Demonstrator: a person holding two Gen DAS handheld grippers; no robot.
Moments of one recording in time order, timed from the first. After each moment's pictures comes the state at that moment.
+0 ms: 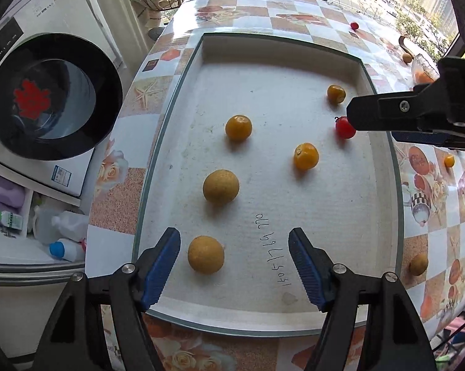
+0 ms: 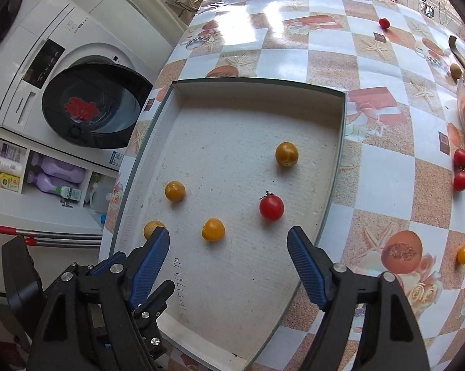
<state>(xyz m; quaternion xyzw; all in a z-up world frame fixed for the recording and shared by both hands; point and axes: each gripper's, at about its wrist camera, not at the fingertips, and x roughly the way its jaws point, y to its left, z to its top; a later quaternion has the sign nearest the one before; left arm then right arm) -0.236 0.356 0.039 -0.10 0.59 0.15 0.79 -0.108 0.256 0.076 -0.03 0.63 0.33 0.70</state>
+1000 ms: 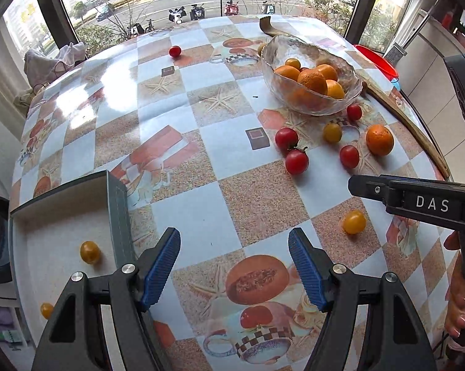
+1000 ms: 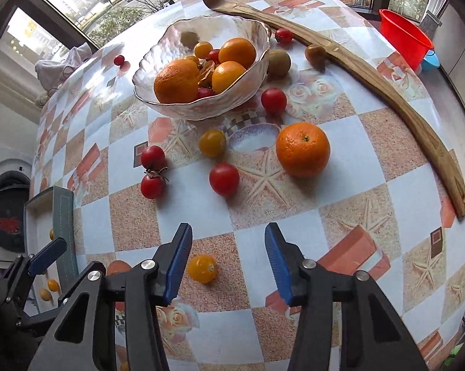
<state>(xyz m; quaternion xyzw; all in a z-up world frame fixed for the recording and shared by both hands) -0.054 0.174 0.046 0.00 0.56 -0.03 0.83 0.009 0.013 0.040 0.06 0.63 0.11 0.76</state>
